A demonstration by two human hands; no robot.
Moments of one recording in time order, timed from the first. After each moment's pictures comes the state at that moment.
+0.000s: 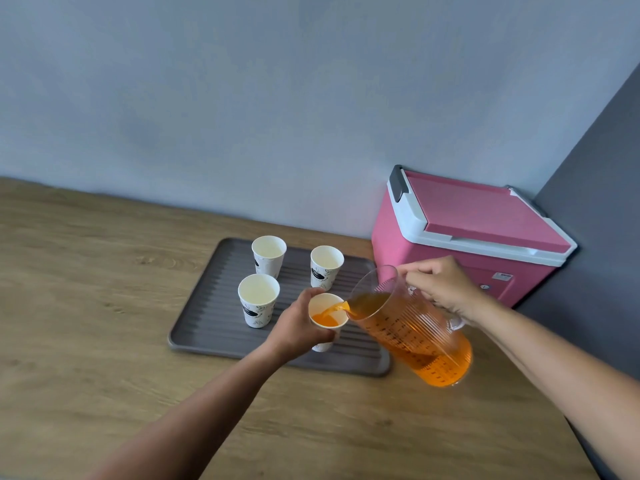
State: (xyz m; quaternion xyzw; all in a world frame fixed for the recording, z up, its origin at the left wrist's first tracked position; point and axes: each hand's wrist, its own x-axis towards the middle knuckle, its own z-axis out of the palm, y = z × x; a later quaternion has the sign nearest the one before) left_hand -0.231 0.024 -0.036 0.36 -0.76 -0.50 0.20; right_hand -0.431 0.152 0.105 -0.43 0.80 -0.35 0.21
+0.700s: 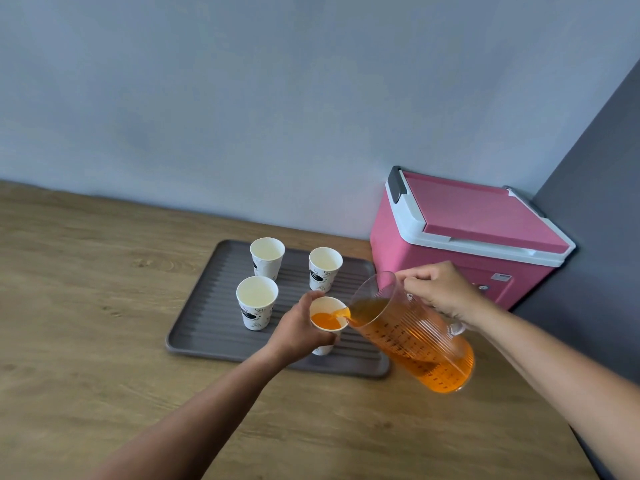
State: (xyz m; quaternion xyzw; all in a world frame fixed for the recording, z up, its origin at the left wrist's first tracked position) left_hand -0.235 0.024 -0.040 0.36 -0.77 -0.50 0.19; right_hand -0.421 0.157 0.113 -0.43 0.81 -0.33 0.21
